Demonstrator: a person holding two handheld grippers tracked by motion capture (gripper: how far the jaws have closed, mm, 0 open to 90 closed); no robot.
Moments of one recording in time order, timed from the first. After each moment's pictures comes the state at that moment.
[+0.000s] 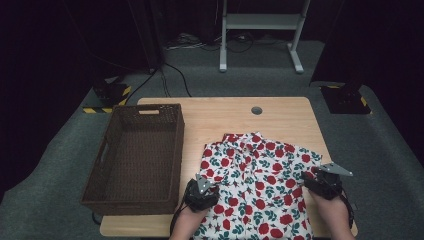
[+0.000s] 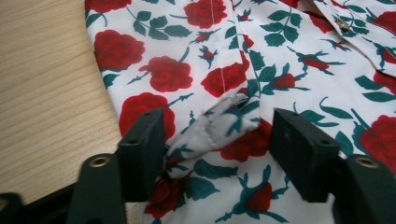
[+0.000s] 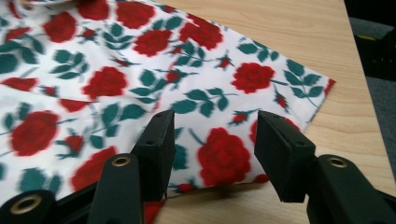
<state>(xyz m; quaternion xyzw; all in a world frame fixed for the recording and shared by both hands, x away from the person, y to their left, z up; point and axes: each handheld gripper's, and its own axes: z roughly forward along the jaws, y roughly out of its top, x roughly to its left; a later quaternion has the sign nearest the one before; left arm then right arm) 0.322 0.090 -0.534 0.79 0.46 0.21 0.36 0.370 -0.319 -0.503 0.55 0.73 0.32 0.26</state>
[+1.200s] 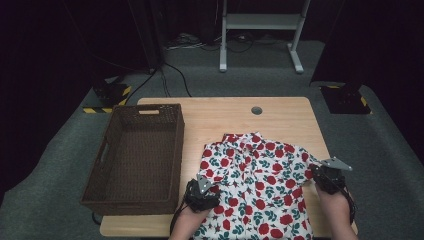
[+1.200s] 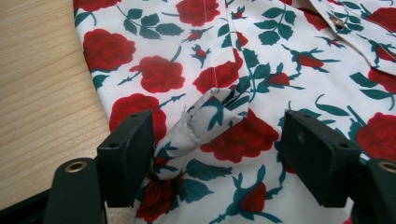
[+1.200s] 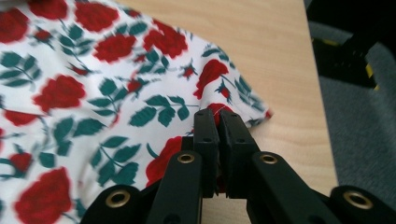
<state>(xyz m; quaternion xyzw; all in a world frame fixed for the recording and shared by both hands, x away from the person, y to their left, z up) 0.323 0.089 -0.535 0.79 0.46 0.20 0.36 0.381 -0.321 -0.493 0.55 0.73 0.28 0.30</state>
